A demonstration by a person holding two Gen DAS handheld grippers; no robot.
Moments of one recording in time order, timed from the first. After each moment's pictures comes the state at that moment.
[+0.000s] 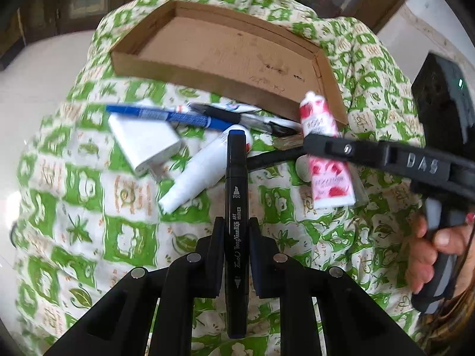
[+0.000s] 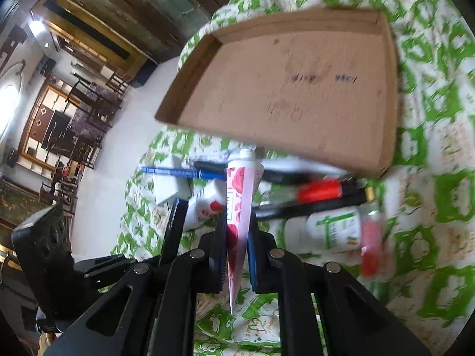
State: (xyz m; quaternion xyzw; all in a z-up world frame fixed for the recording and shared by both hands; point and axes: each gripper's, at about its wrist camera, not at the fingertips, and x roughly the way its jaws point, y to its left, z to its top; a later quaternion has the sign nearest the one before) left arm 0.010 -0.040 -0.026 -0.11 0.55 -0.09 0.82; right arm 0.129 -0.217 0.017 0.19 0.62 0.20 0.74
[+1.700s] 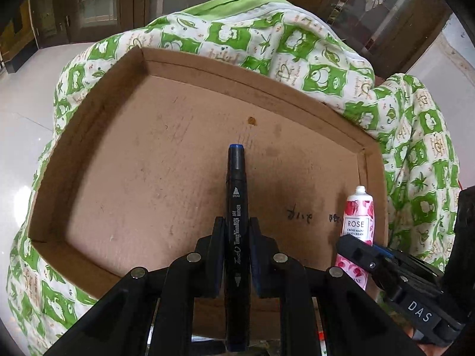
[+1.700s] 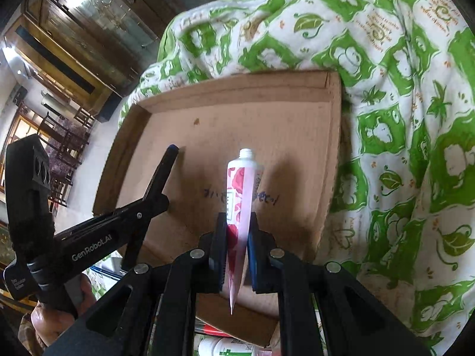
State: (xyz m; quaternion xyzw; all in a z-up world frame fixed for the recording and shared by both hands) left arm 0.205 -0.049 -0.028 -0.14 0.53 -0.03 0.84; right arm 0.247 -0.253 -0.030 0.19 0.60 0.10 0.77
